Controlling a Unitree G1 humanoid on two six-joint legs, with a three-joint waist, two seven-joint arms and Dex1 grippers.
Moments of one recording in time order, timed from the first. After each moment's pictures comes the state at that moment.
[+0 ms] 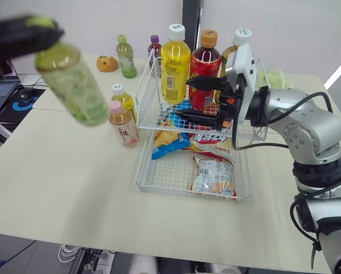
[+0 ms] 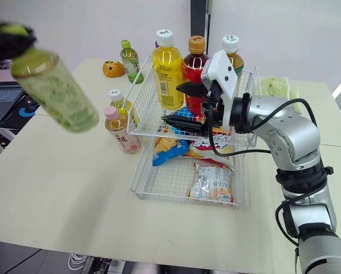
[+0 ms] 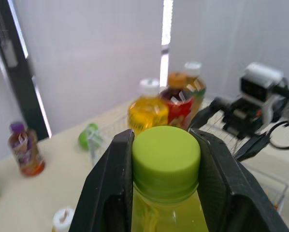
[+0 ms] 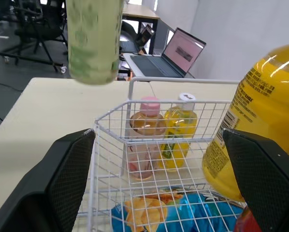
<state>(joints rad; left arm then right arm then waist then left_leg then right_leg) -1.09 1.25 0.28 0.12 -1.01 0.98 -1.10 -0.91 -0.52 0.10 -0.23 0.54 0.73 0.82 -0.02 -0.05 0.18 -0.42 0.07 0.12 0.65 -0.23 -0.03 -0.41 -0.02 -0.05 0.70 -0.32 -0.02</state>
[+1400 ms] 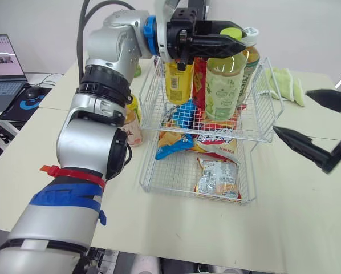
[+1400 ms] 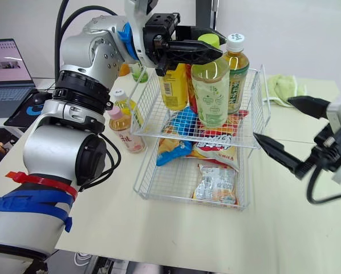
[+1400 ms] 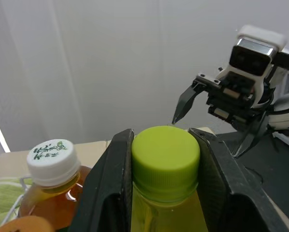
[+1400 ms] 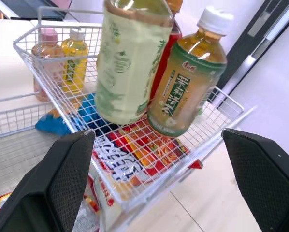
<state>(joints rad) -1.61 0.30 -0.05 0.92 -0.45 0.34 -1.59 -0.32 -1.06 -0.97 -0.93 1.46 1.33 0.31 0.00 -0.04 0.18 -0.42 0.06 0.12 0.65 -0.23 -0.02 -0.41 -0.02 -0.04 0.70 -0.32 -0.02</state>
